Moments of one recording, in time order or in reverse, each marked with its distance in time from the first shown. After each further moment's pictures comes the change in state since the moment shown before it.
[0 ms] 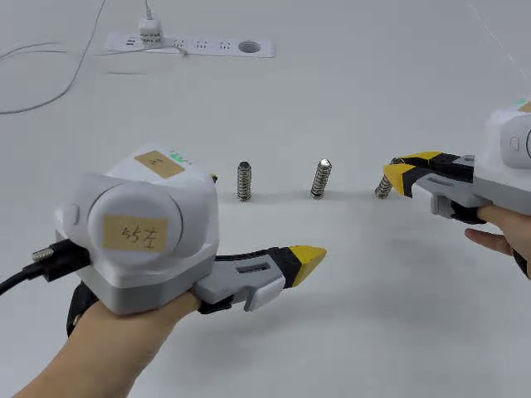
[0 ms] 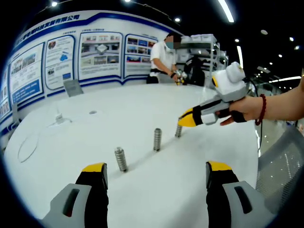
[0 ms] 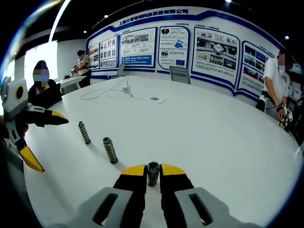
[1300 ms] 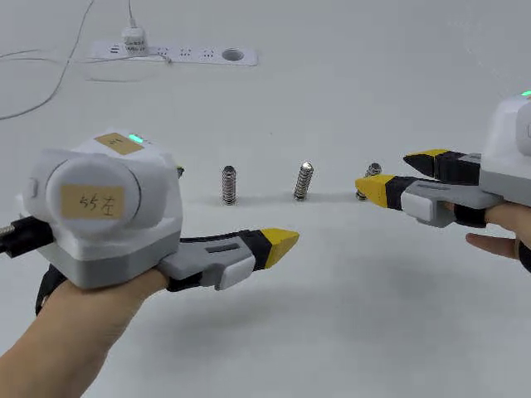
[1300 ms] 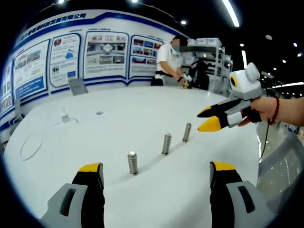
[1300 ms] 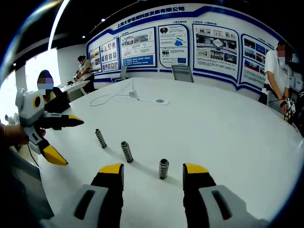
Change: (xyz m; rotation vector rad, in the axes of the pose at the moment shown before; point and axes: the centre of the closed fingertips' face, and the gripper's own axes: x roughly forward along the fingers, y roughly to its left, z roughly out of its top) left arm -0.009 0.019 0.011 -0.040 -0.016 0.025; right arm -0.040 0.014 0.013 0.068 0.013 0.060
